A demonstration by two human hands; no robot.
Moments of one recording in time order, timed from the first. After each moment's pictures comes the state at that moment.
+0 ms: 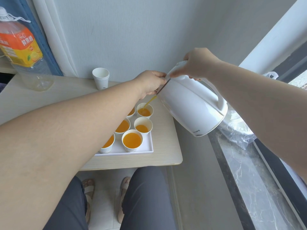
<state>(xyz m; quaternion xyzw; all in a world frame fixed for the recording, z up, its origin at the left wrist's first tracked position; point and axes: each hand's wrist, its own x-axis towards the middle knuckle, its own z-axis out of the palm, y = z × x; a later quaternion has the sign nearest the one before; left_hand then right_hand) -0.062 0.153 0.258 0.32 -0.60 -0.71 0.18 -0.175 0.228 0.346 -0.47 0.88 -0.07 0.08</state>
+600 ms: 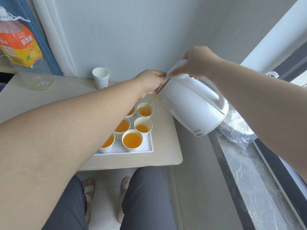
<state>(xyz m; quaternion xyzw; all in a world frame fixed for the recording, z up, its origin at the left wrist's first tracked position) -0.062 0.153 0.261 0.31 -0.61 -0.71 0.18 -0.175 0.228 0.350 -0.48 0.87 -0.06 0.08</state>
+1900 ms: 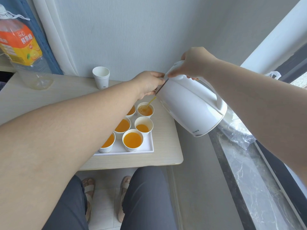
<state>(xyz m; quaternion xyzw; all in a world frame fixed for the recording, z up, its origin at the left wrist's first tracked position) -0.060 0.148 0.252 0.32 -0.61 -0.71 0.17 -0.170 0.220 0.346 -0.47 0.88 -0.03 0.08</state>
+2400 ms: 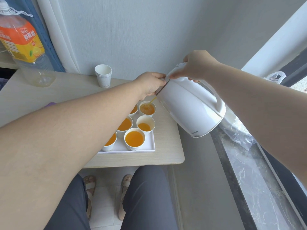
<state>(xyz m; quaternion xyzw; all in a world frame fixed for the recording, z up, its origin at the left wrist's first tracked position) -0.055 0.151 0.250 0.33 -0.60 -0.70 0.17 -0.169 0.221 0.336 -0.47 0.87 -0.04 0.08</state>
